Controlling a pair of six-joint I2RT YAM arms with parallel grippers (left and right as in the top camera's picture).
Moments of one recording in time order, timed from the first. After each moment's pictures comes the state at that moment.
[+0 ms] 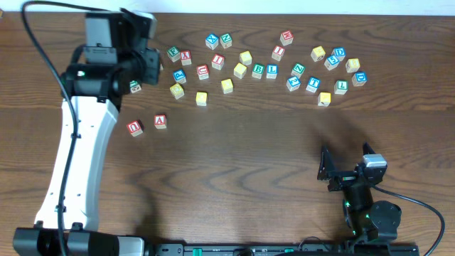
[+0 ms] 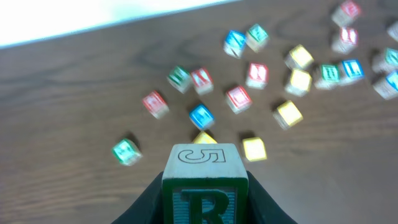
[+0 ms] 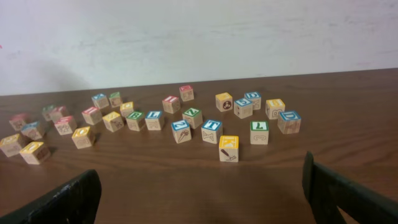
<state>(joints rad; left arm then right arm) -0.06 1.54 1.54 -0.80 0.12 0.13 -0.02 0.02 0.01 -0.06 -0.14 0.11</state>
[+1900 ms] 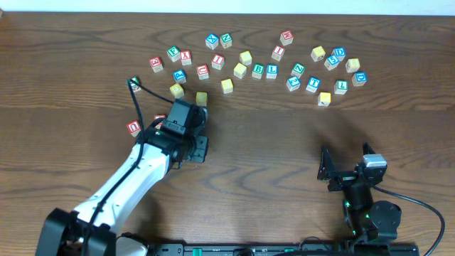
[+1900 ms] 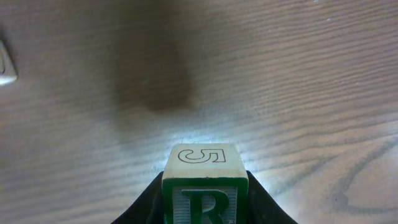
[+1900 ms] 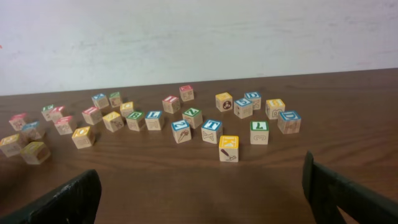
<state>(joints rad) -0.40 1.44 0.83 -0.59 0.10 -0.19 -0.02 0.02 0.01 -0.06 -0.14 0.11</state>
